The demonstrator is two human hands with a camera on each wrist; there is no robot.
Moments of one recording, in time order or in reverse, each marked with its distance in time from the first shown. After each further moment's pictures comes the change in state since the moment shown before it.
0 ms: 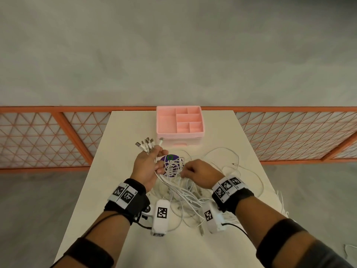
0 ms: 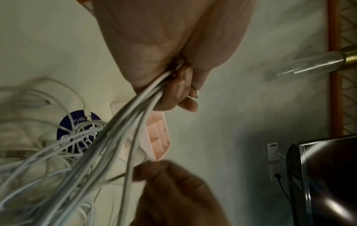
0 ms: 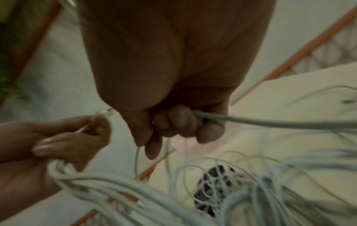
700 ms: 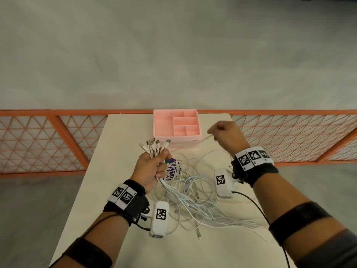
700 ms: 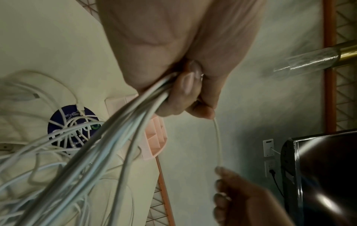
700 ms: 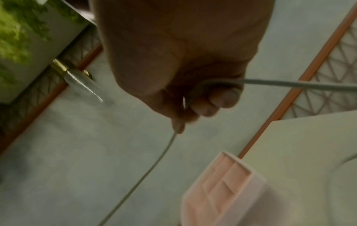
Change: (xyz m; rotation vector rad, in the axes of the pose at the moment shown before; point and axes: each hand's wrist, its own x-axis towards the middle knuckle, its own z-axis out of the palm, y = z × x) left_hand -0.001 0.001 0.008 0.092 -0.182 0.032; right_hand -0.002 -0.010 -0.110 0.235 0.626 0.140
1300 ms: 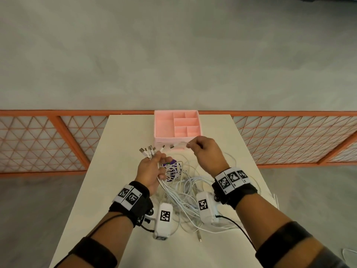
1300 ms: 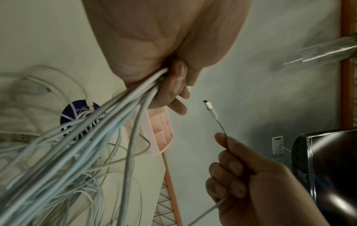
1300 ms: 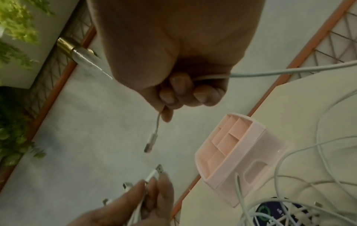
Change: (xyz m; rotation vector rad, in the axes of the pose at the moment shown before) left_hand 0.013 -0.016 -0.003 -0.059 0.223 -0.113; right_hand -0.034 0.002 0.061 0.094 -0.095 -0.125
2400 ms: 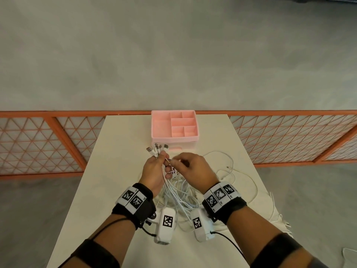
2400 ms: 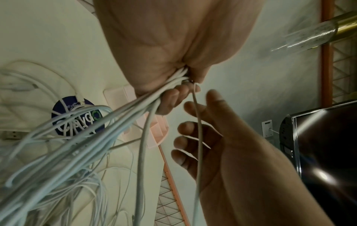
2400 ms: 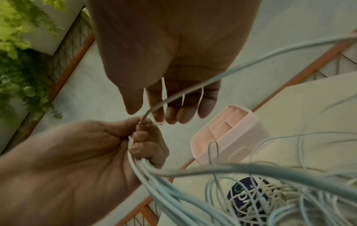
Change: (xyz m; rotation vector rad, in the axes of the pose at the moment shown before) left_hand -0.008 -0.009 0.016 0.048 -0.098 0.096; right_hand -0.037 0.005 0.026 -0.017 -0.139 -0.064
